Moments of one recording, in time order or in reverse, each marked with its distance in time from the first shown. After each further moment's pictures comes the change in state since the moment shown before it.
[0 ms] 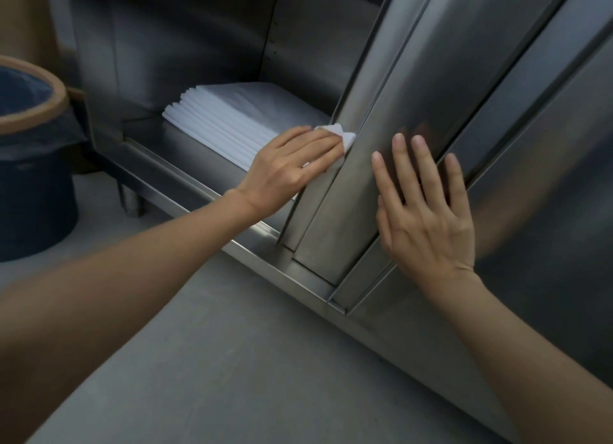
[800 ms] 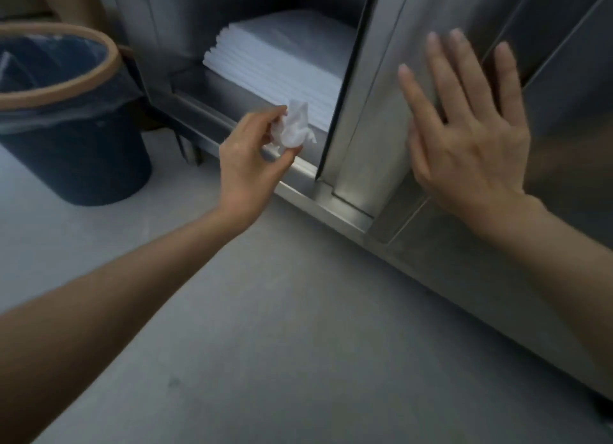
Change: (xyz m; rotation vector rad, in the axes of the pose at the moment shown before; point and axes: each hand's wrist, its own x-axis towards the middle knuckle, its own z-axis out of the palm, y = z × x) left_hand -0.034 0.065 -0.111 -0.264 -0.253 -0.994; right_hand -0.002 -0.001 -0.012 0.254 0.041 0.057
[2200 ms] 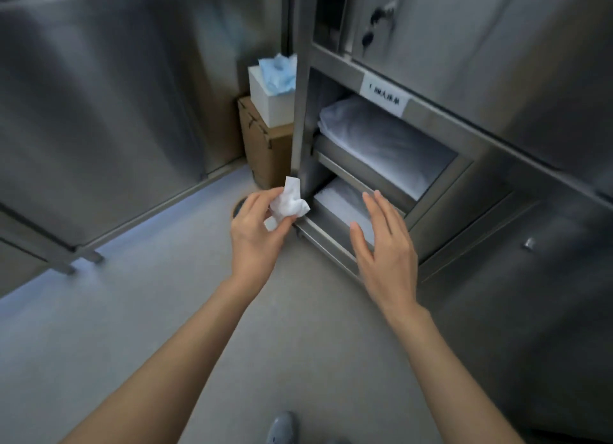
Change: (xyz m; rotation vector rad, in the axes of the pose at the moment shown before) left_hand 0.361 0.394 -0.473 0.195 0.017 -0.377; right_hand 0.494 0.138 -0.413 1.056 -0.383 0.619
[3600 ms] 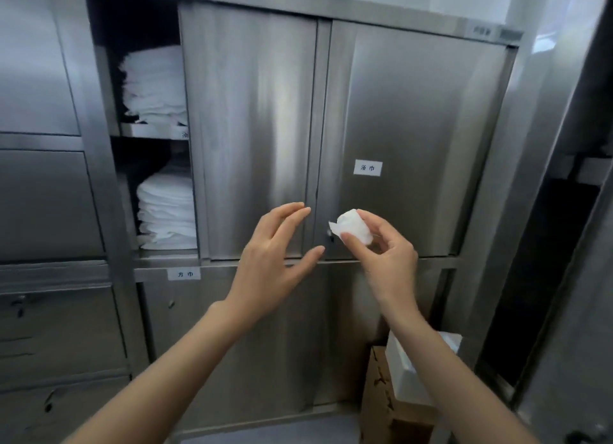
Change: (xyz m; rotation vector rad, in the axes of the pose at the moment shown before) left_hand 0.347 0.085 -0.212 0.548 0.434 0.438; right_hand 0.417 -0.269 0.046 1.166 -0.196 -0.265
